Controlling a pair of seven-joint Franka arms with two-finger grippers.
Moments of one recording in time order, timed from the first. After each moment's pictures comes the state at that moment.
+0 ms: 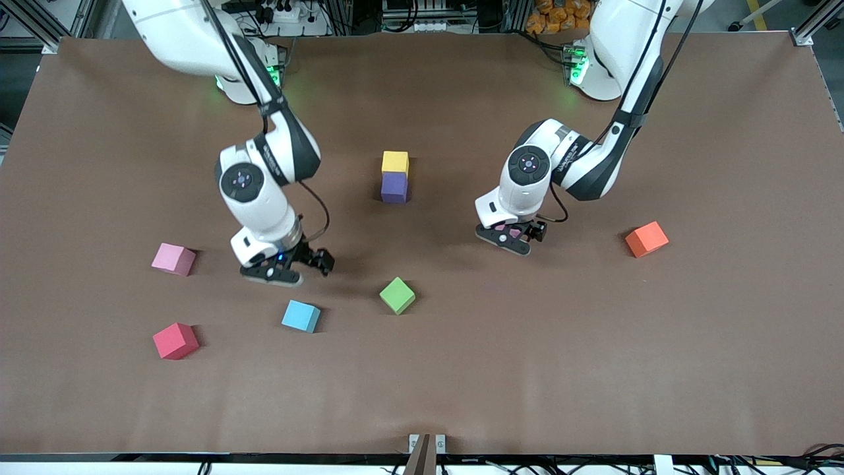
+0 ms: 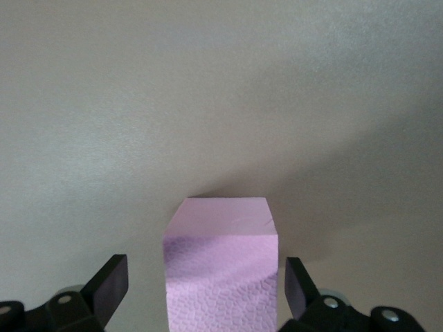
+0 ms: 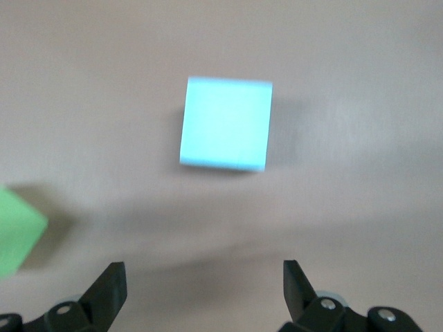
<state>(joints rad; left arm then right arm) -0.51 0.46 -0.10 -2.02 0.14 2.40 -0.22 0.49 0.49 -0.11 -1.89 0.01 2.56 0.57</state>
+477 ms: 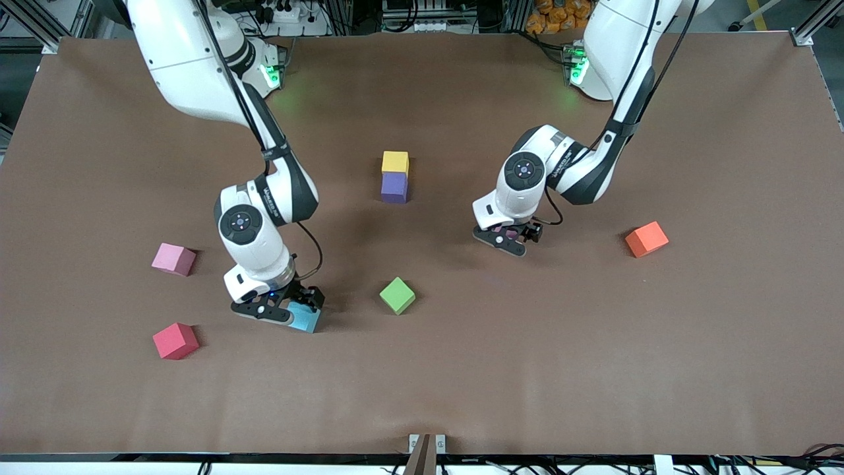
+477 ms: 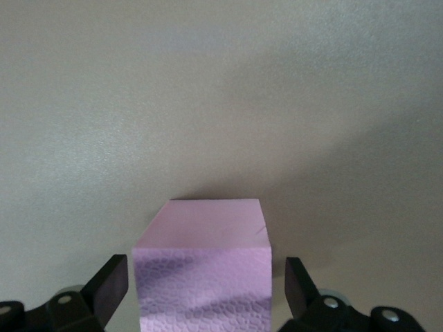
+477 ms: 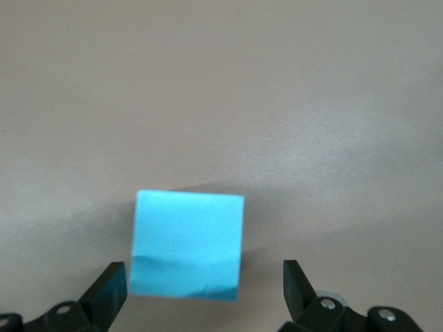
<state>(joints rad) -0.51 0.50 -0.10 -2.02 0.14 2.43 -0.22 0.48 0.66 -0.17 -1.74 0.01 2.59 0.55</state>
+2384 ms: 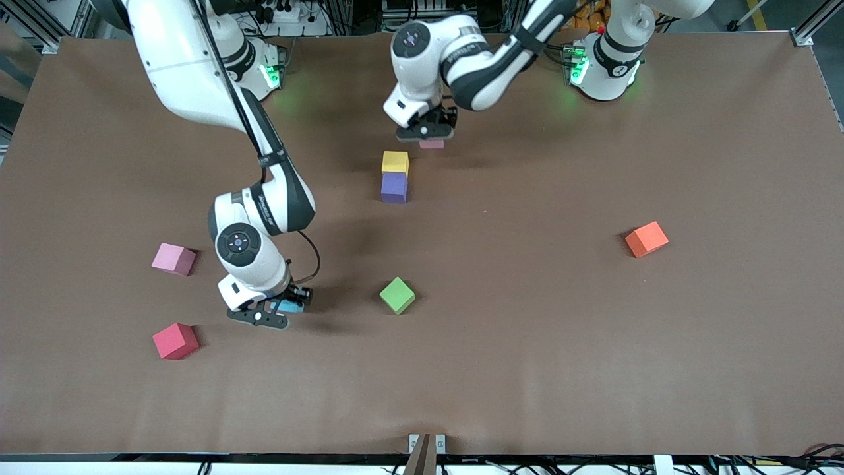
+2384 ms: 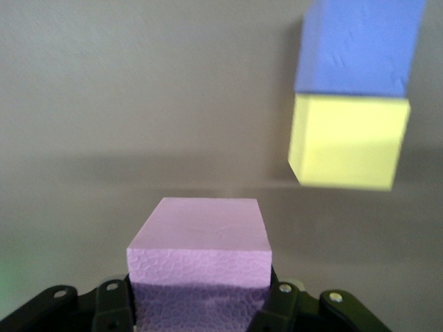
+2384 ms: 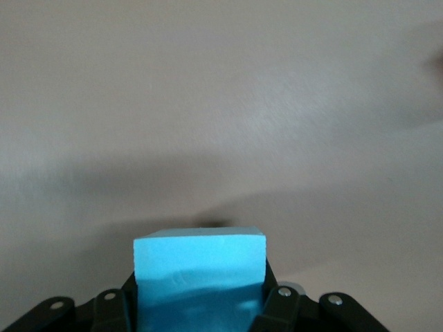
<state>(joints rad) -0.65 0.40 -0.54 -1.99 0.14 2.20 -1.22 0.48 0.64 -0.19 -1.65 0.02 2.28 0.49</state>
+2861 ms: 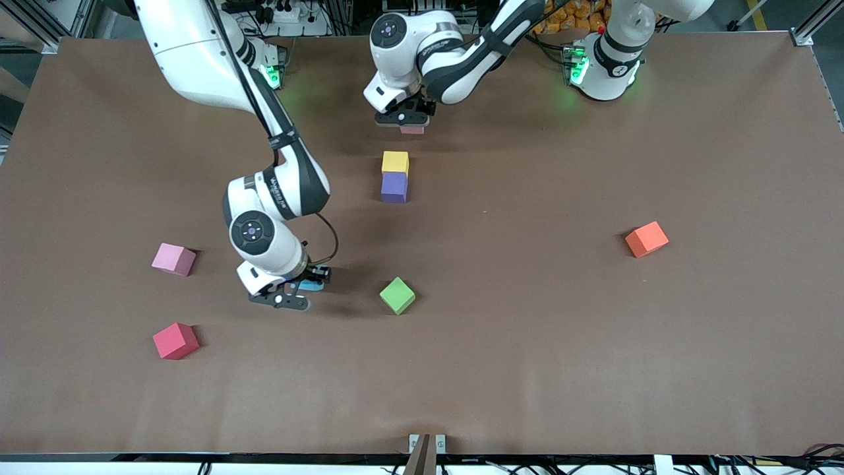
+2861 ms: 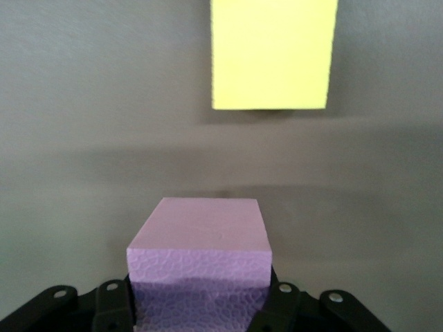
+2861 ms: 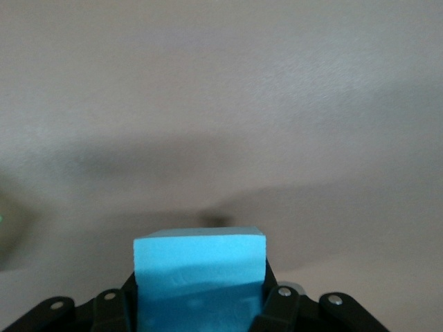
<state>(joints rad) -0.73 0.53 -0.54 -1.89 0.14 2.23 -1.24 0.55 0.62 -0.18 -1.69 0.14 2.26 0.48</state>
